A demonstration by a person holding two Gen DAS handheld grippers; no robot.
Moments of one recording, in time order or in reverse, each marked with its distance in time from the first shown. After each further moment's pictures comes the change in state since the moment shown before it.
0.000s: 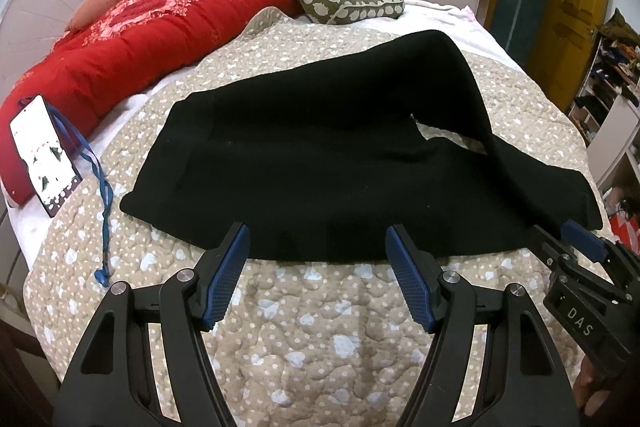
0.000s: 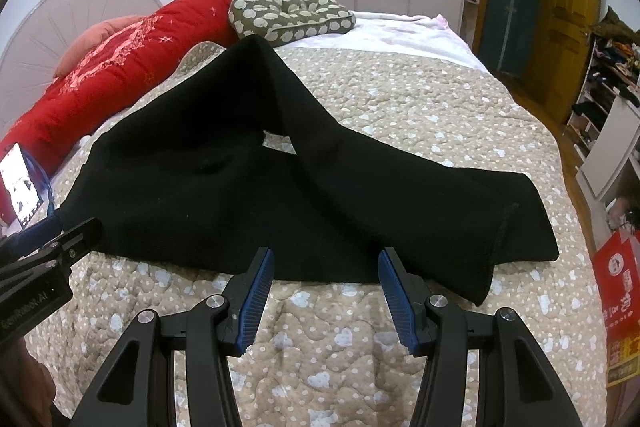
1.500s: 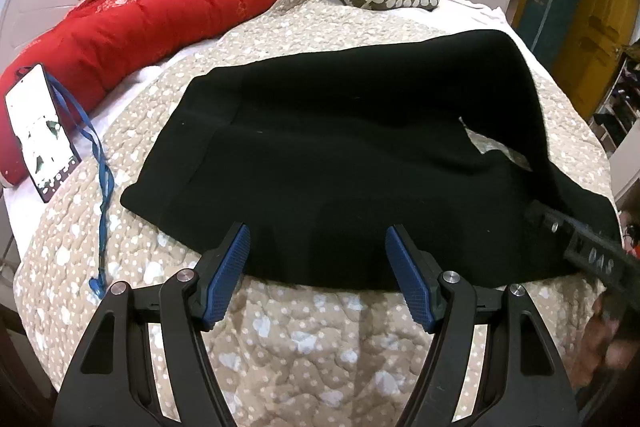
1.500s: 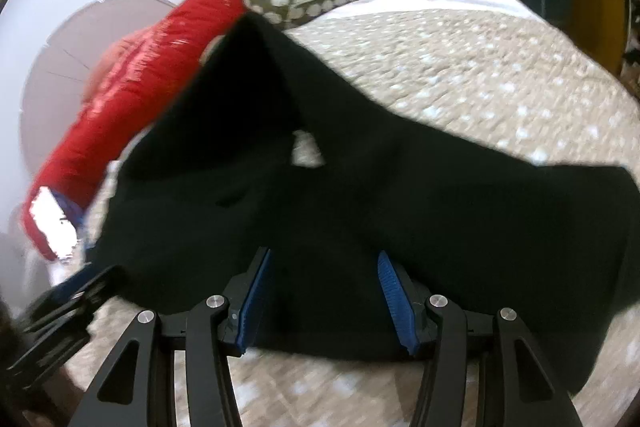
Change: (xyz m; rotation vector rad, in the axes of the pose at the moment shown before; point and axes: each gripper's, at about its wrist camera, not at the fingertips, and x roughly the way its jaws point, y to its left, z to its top) left arm 0.039 0.033 0.013 -0.087 0.060 0.040; right arm 0.073 -0.014 0.038 0.105 0.107 0.238
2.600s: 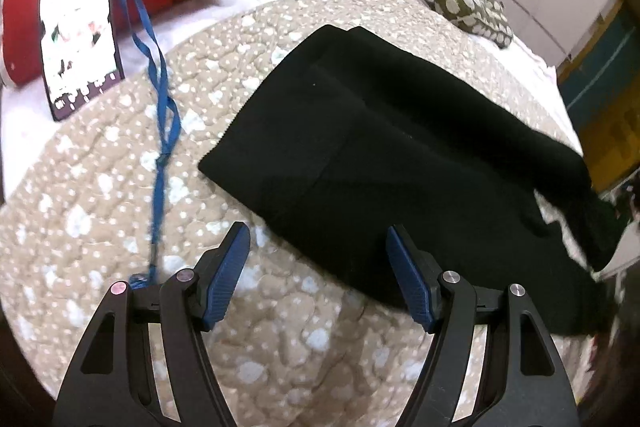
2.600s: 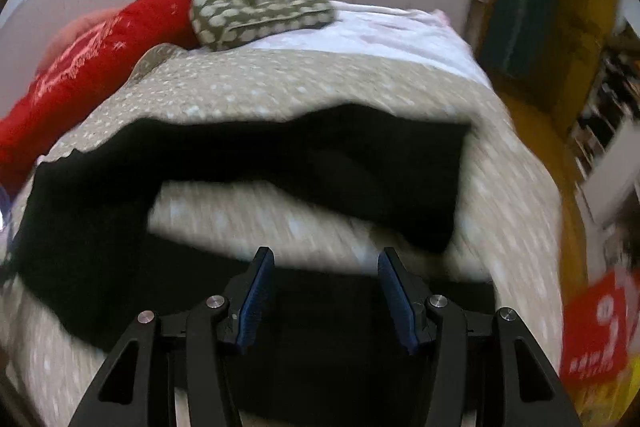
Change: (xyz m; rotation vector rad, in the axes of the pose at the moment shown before) left arm 0.024 0.098 -0.004 -0.340 0.099 -0.043; right arm -0.046 -0.083 0.026 -0.104 -0.057 -0.254
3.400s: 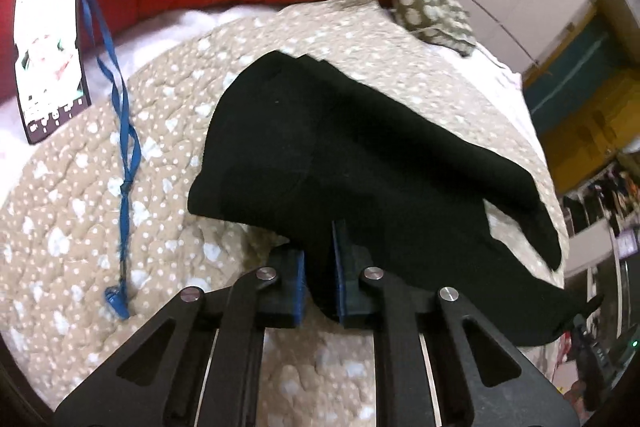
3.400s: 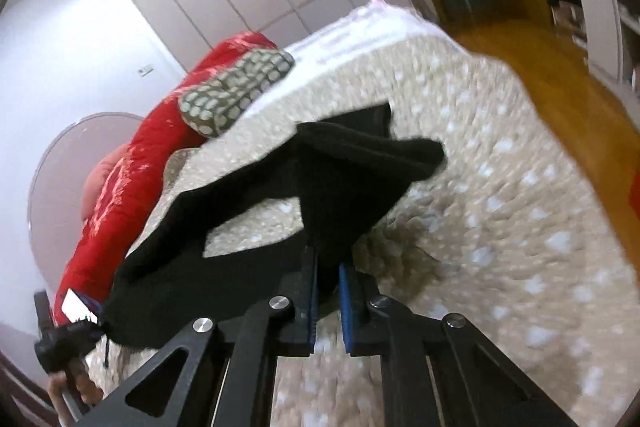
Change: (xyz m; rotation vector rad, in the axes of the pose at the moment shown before) left arm -0.022 -0.022 0.017 0.035 -0.017 -0.134; right arm -0.059 -0.067 -0.067 0.441 -0.167 0.271
